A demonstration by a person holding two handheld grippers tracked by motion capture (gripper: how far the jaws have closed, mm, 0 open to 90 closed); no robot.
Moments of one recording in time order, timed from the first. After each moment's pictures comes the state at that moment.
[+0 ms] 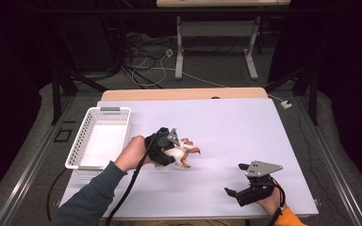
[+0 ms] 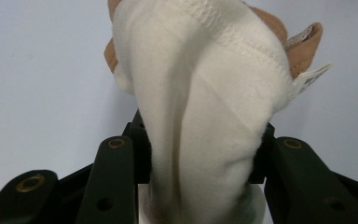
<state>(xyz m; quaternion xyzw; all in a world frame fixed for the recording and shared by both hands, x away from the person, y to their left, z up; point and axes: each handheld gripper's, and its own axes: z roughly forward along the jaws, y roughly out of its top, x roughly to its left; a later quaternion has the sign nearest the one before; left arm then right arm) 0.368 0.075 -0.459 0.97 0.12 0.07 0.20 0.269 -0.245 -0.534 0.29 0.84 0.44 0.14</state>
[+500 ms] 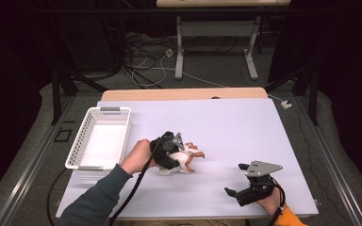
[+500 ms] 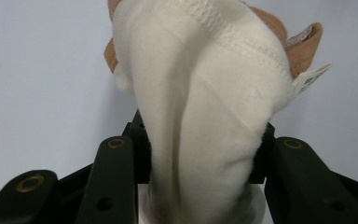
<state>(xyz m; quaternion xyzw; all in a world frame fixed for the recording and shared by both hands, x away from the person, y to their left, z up) 0.367 0.063 -0.475 0.97 0.11 0.06 0.20 0.270 -0.245 -0.535 0.29 0.84 0.44 0.14</state>
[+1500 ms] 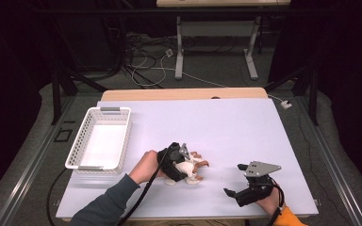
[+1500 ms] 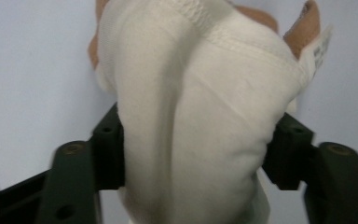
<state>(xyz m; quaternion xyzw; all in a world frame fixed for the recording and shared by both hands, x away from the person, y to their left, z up) 0.360 0.051 -0.521 0.97 0.13 0.03 0.20 0.270 -0.243 -0.536 0.29 0.84 0.44 0.14</state>
